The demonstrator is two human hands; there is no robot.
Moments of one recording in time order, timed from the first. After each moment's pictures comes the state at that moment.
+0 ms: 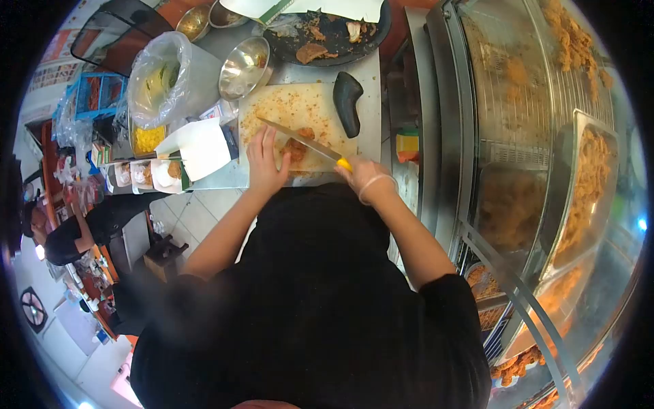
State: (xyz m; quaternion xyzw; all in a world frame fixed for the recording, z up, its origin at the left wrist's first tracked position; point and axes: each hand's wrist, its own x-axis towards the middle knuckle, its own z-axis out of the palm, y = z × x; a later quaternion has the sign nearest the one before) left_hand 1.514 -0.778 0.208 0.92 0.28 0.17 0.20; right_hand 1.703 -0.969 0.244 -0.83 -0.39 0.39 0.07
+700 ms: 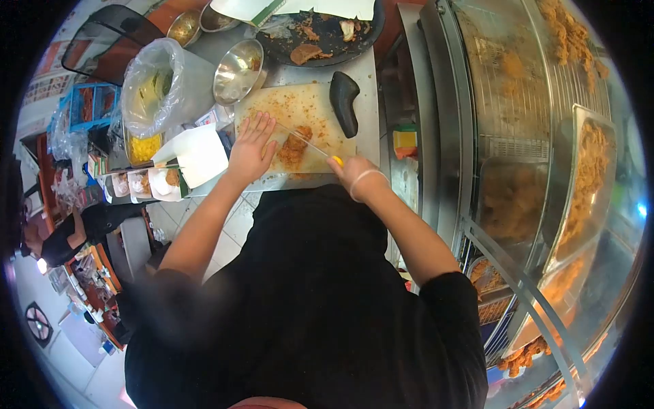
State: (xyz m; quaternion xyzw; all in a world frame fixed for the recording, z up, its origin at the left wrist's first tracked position) left_hand 1.525 -0.707 0.219 0.99 0.11 0.01 0.12; right_hand 1.694 -0.962 0.182 -0.80 -0.44 0.41 0.02
